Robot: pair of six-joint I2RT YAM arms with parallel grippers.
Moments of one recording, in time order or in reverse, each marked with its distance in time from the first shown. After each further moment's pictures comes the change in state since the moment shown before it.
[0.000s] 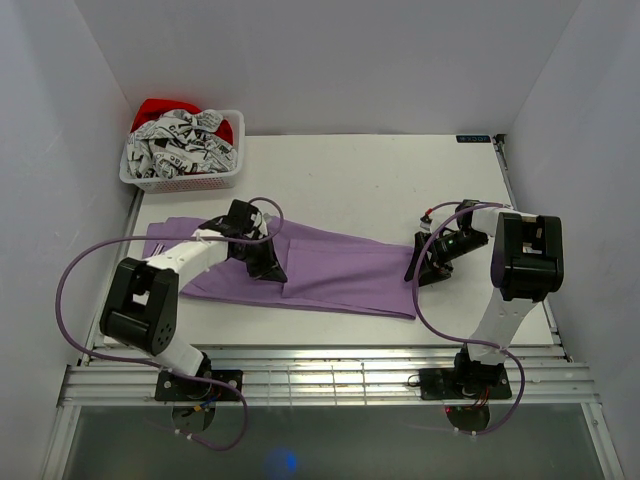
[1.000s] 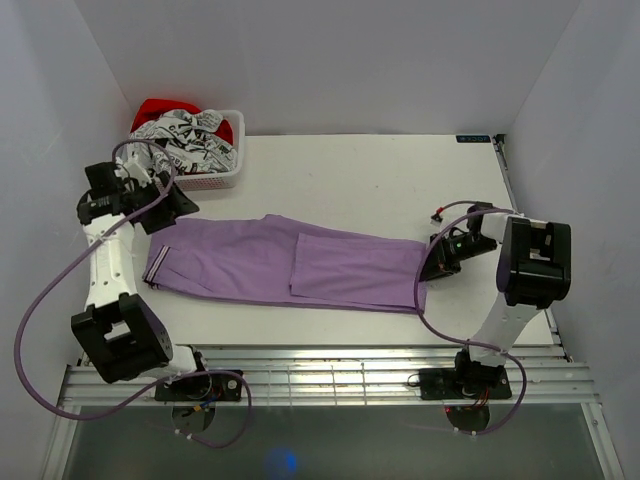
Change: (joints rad) left arm 0.674 -0.169 0.347 -0.192 0.097 0.407; right arm -0.049 -0.035 -0.074 0.141 0.005 -0.020
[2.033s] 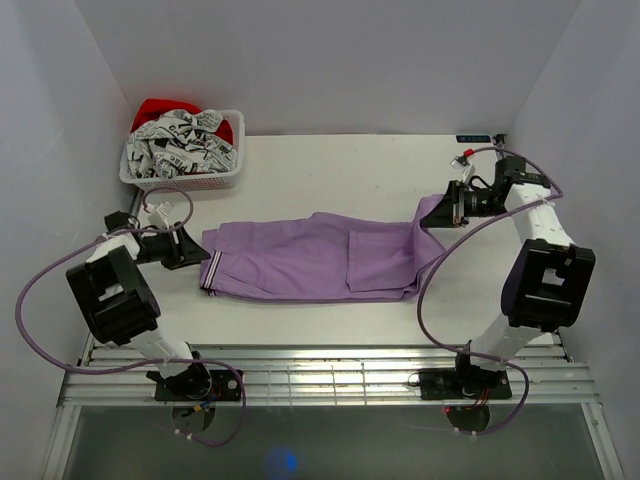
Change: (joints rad) left arm 0.177 0.267 -0.282 0.084 0.350 0.475; right arm -0.087 -0.175 0.335 -0.245 -0.370 -0.039
